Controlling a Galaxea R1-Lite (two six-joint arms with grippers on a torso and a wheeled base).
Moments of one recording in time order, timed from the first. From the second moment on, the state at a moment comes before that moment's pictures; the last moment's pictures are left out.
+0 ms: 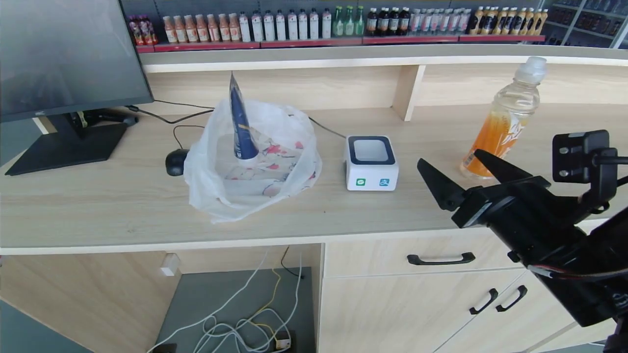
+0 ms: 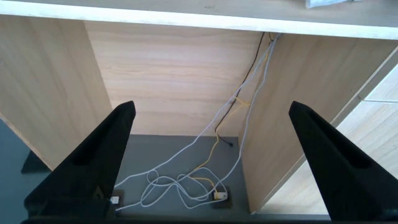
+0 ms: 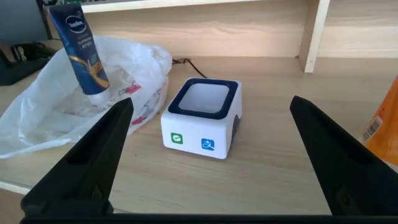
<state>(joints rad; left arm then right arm) 0.00 0.00 0.00 0.00 0.00 -0.01 0.59 1.59 -0.41 -1.49 -0.24 -0.06</state>
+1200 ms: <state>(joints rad) 0.00 0.00 0.00 0.00 0.00 0.01 0.61 1.63 -0.42 -1.48 -0.25 -0.09</state>
